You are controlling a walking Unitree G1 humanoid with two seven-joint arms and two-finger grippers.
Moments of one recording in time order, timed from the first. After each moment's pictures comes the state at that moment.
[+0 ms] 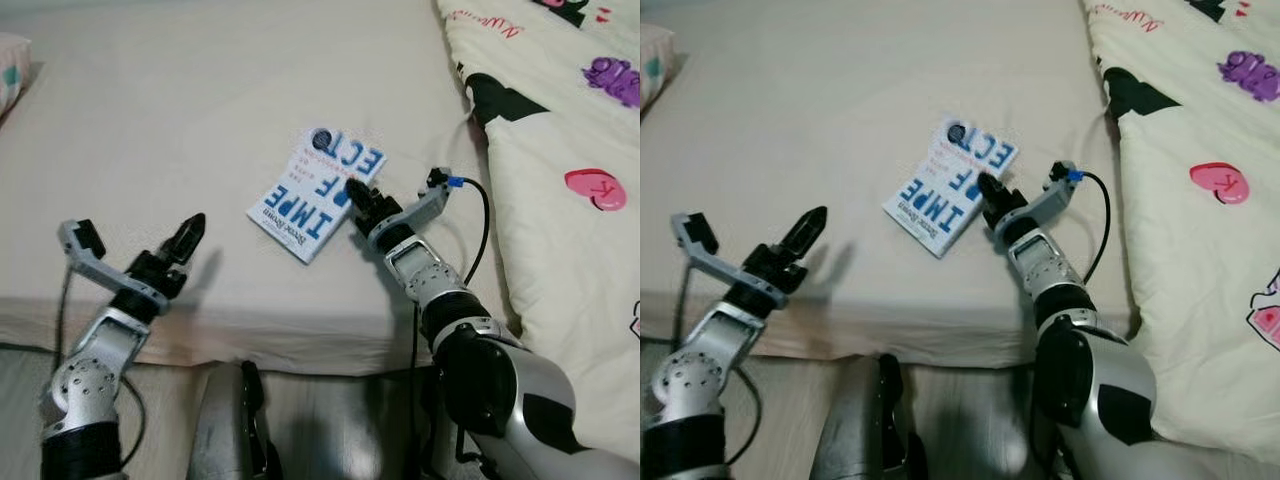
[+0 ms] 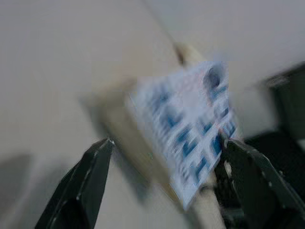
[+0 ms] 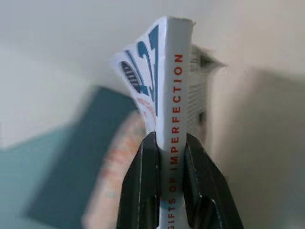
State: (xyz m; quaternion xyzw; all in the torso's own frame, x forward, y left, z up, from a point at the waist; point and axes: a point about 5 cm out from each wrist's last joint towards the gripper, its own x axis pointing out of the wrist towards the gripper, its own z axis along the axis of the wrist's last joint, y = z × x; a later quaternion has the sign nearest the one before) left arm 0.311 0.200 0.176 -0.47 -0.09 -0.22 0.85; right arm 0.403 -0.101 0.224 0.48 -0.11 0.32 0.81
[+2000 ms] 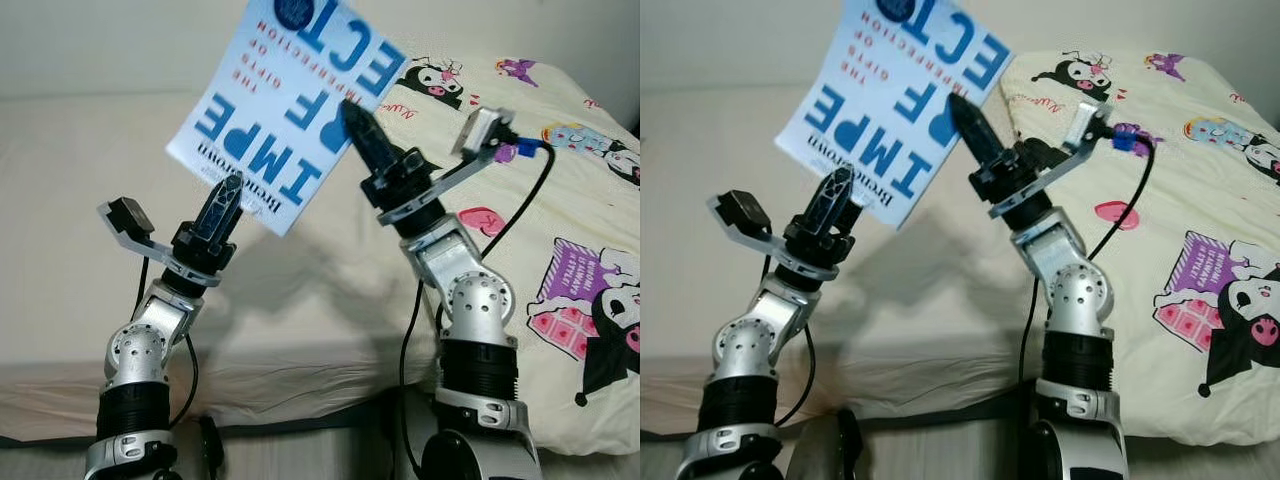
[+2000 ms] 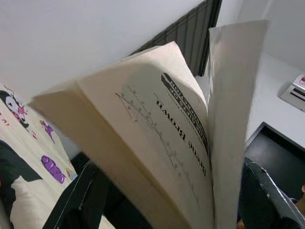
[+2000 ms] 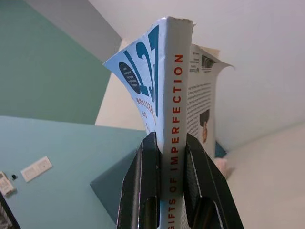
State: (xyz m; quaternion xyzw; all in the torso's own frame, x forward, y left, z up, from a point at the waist) left arm 0.322 0.161 0.201 -0.50 -0.22 -0.43 0.72; right arm 0.329 -0.087 0.281 0.43 -0.16 0.47 0.76
